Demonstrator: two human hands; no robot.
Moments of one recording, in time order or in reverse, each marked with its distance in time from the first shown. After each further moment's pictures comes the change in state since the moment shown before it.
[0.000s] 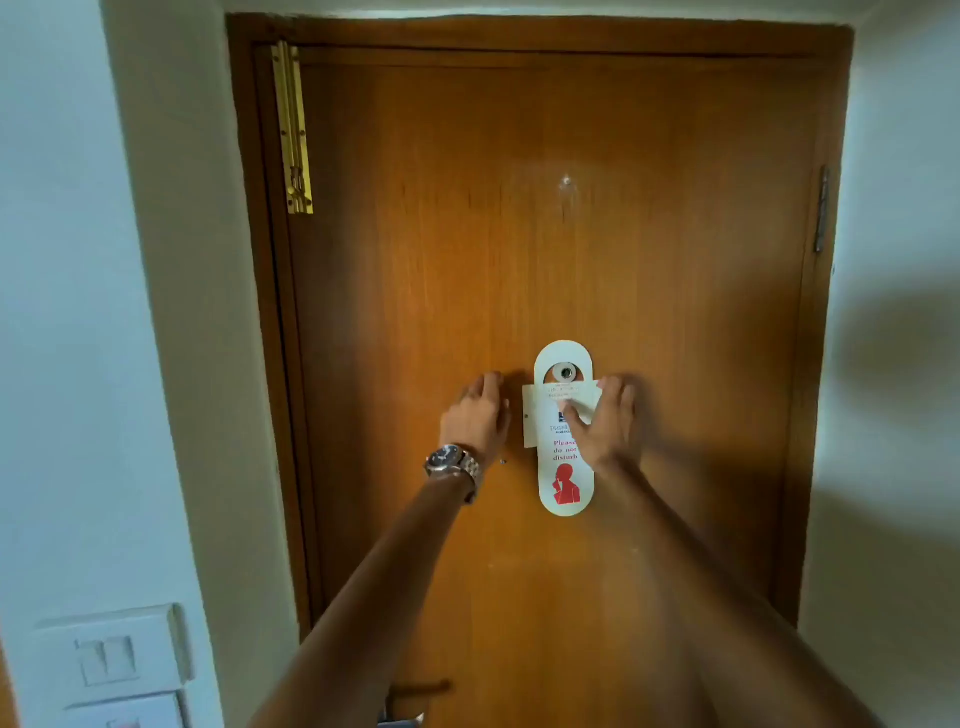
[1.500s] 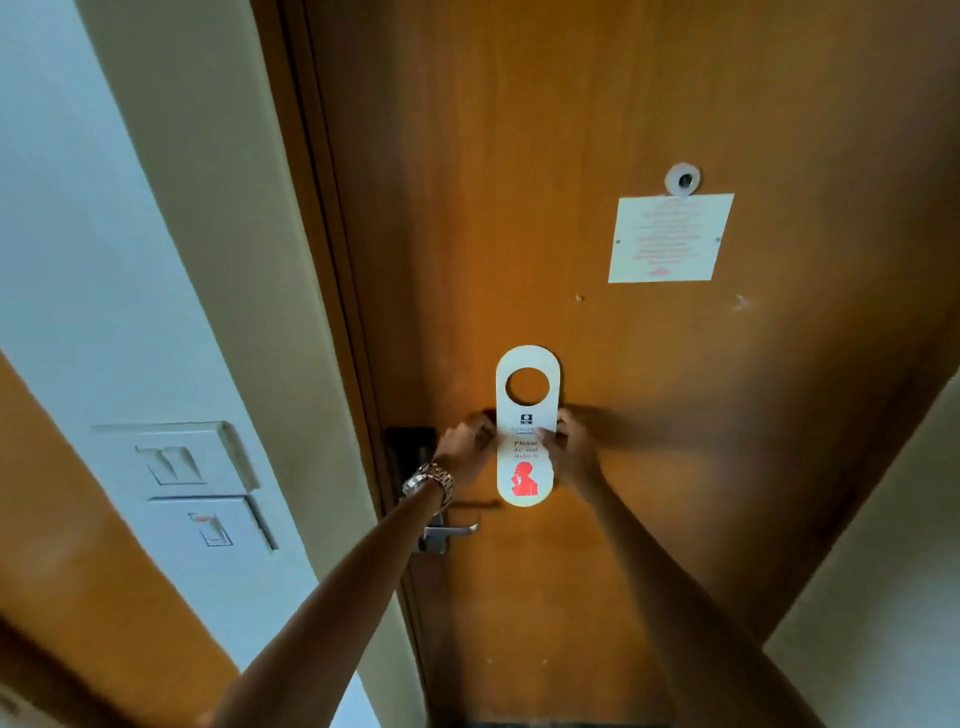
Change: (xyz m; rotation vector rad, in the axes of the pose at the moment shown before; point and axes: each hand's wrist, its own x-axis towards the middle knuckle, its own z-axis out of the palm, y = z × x) left_hand -0.206 -0.134 0.095 -0.324 -0.580 -0.493; right_hand -0.209 0.049 0.151 0.506 -0.667 0.346
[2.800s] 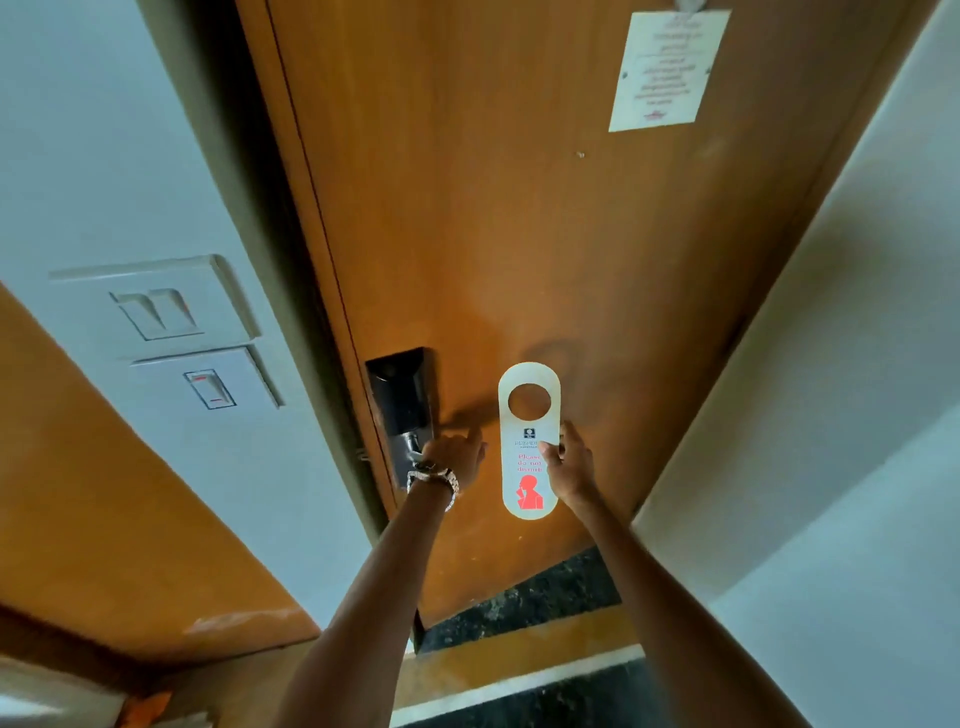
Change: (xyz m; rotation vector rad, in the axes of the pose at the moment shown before) left_hand -0.164 -0.091 0.090 0.723 -0.356 0.250; right_hand -0.226 0.092 0.041 -0.122 0.136 0.372
